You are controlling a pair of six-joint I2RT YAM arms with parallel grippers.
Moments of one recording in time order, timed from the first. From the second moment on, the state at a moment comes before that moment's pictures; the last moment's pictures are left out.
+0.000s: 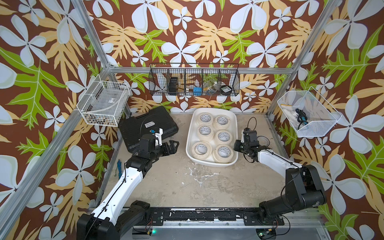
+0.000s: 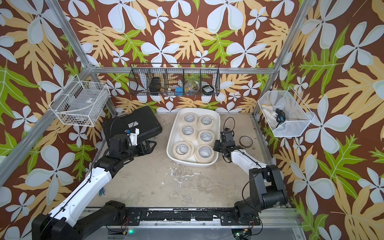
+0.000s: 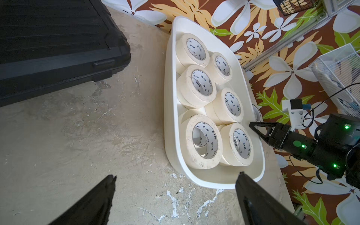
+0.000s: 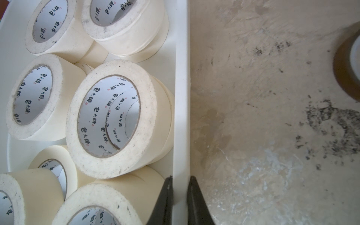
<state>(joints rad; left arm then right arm) -0.25 1.03 0.78 -0.30 0.29 -0.51 0.21 1.50 0.83 -0.15 0.00 0.44</state>
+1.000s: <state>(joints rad) -0.60 1.45 1.05 -0.51 0.00 -0.39 0.37 1.44 0.93 -0.29 -0.01 0.48</state>
